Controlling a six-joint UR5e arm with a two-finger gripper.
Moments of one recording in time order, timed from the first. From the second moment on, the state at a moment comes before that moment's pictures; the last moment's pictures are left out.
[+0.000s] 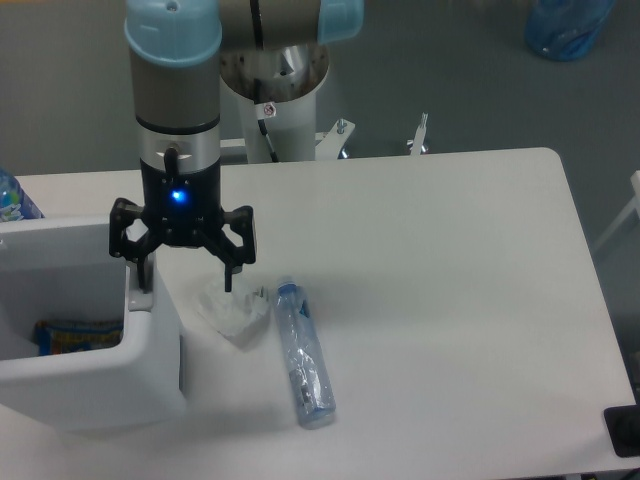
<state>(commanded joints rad) 2.18 -1.75 -1.50 -1.05 1.41 0.14</state>
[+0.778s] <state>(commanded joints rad) 2.28 -1.74 -1.43 -1.06 1.51 0.32</state>
